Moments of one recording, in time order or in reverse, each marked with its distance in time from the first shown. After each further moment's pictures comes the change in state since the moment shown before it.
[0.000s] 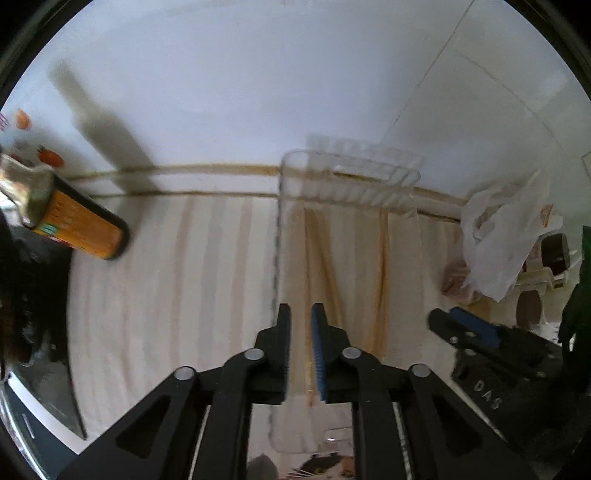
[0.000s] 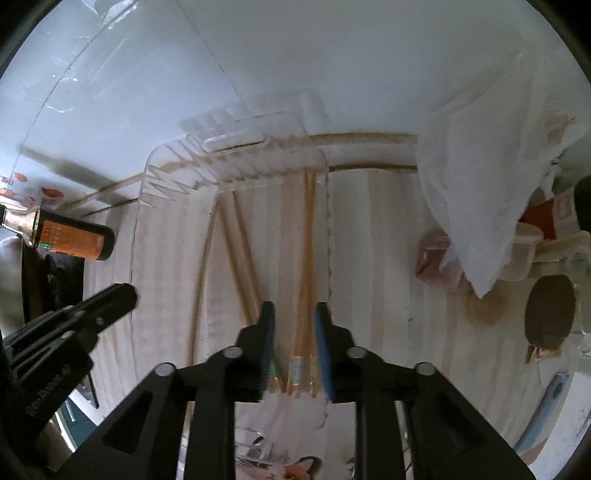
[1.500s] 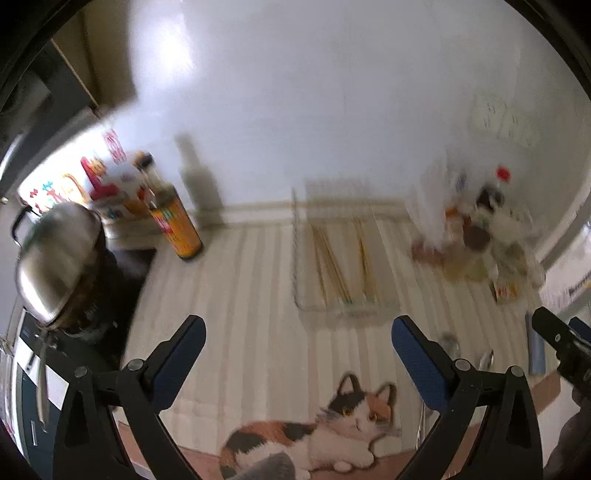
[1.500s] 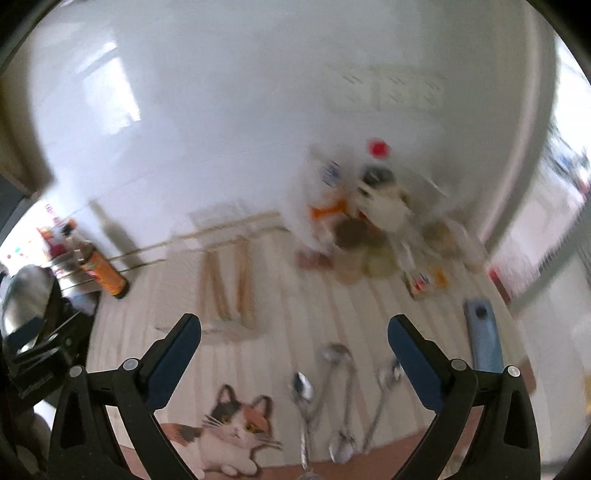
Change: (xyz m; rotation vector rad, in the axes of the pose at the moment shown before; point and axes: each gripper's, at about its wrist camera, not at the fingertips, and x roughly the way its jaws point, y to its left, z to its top) left arm -0.128 -0.013 -0.198 0.122 -0.393 0.084; right arm -0.190 -0.055 -0.252 0.185 -0.554 -0.146
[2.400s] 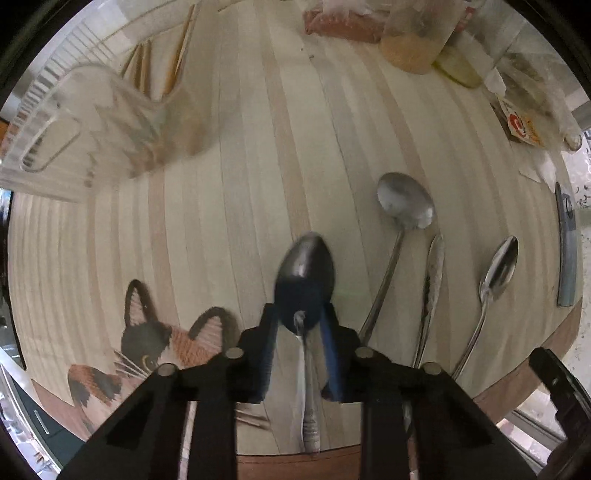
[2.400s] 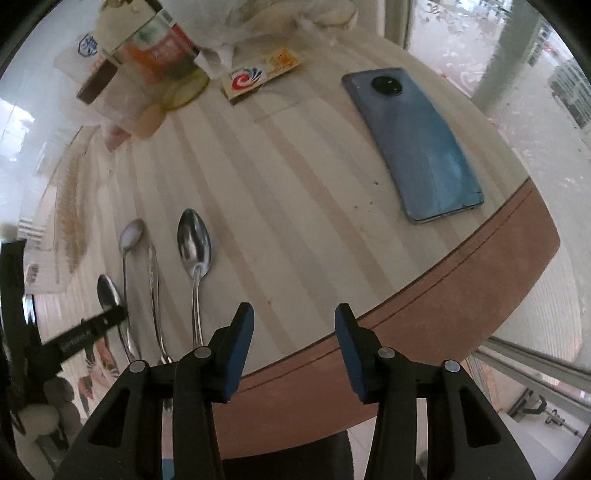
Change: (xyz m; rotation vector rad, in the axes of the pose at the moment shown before) left arm 0.187 -0.193 -0.091 0.133 0.567 -0.084; right arm 0.139 -0.221 -0.129 0.321 0.490 -0.049
